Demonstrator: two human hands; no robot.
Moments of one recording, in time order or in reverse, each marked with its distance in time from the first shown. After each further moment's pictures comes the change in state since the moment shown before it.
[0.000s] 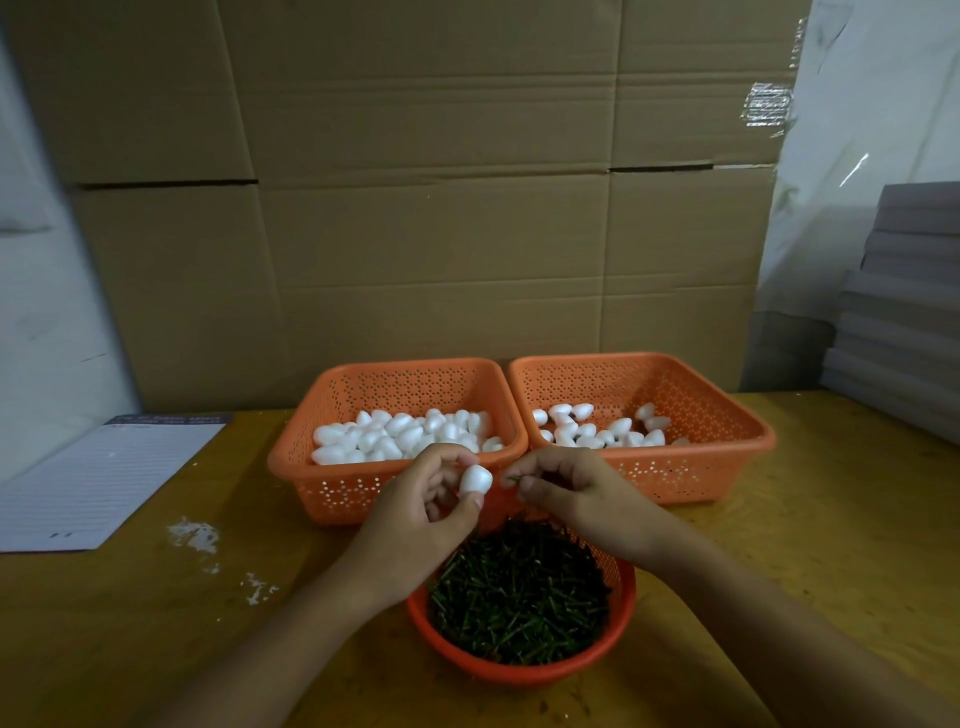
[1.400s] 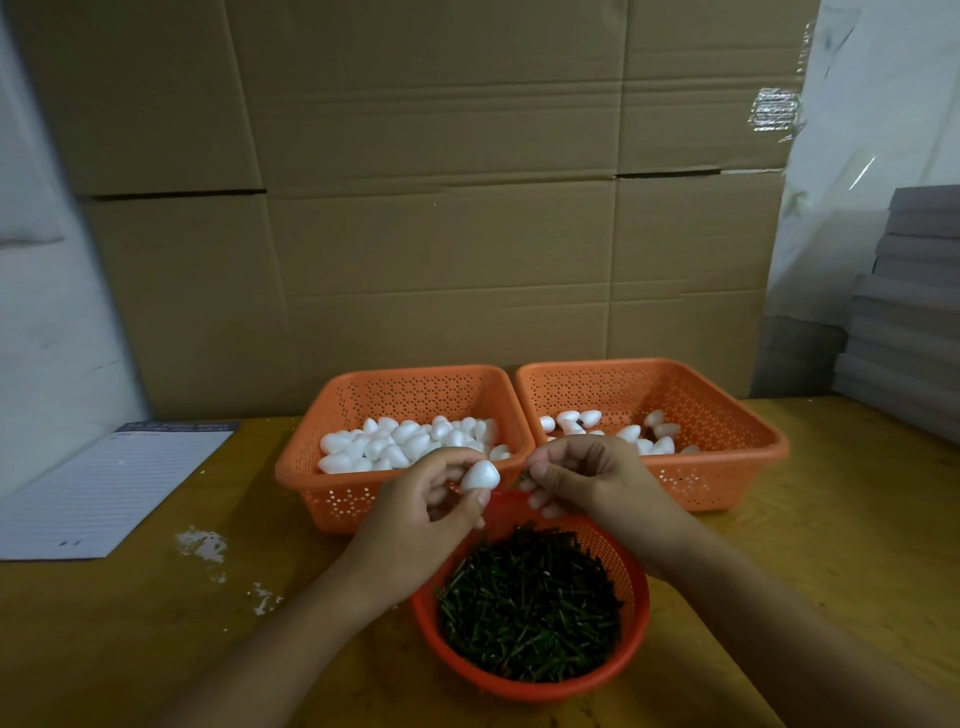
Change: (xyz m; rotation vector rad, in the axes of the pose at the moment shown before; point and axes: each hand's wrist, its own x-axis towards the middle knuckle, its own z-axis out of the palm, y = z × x) left_hand 0.003 0.008 -0.007 -0.014 0.006 -0.014; right_hand 0.006 0.004 -0.001 0.383 0.125 -0.002
